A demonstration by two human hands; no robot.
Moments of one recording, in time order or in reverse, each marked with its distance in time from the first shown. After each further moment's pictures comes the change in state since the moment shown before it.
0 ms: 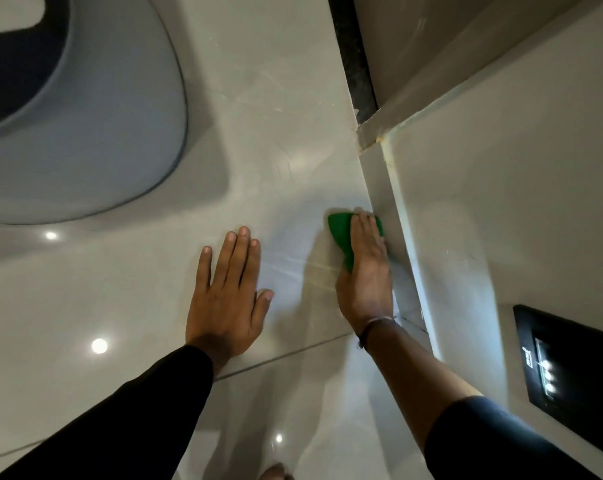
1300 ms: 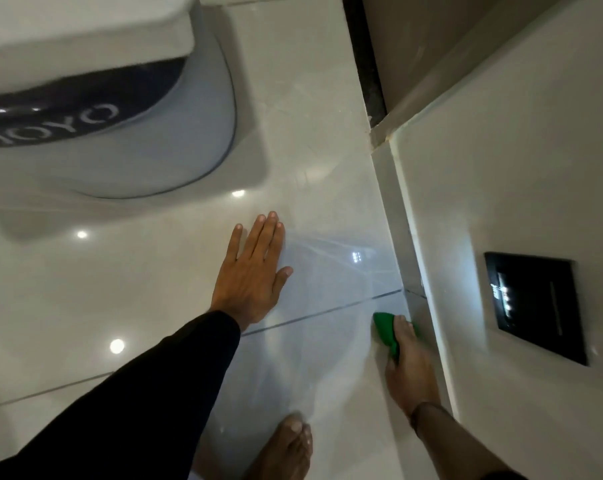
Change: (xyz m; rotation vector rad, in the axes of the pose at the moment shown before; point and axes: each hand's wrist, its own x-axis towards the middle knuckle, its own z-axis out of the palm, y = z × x) left_hand -0.017 -0.006 -0.077 -0.030 -0.175 0.024; right_hand -0.182 0.070 -0.036 0.030 -0.242 0.319
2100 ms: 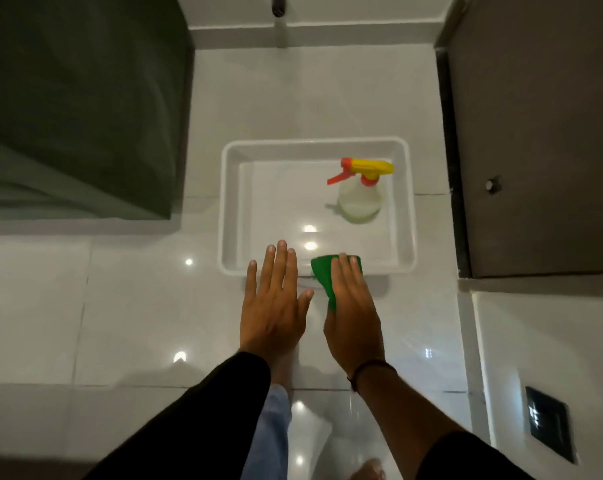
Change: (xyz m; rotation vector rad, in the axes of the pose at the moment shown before) left_hand -0.119 -0.168 -0.358 -0.042 0.093 -0.441; right_hand -0.136 -0.514 -0.077 -0.079 0.129 -0.821
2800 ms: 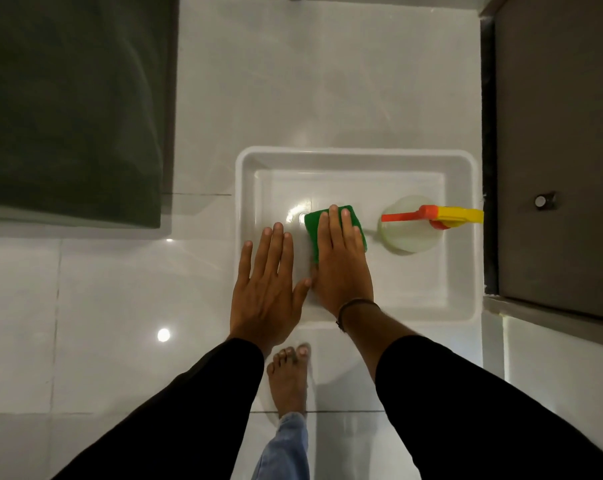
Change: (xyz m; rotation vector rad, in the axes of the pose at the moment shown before) left_hand 0.112 -0.096 0.028 0.029 0.061 0.076; right_hand 0.182 -0.016 0.106 -0.431 -0.187 -0.022
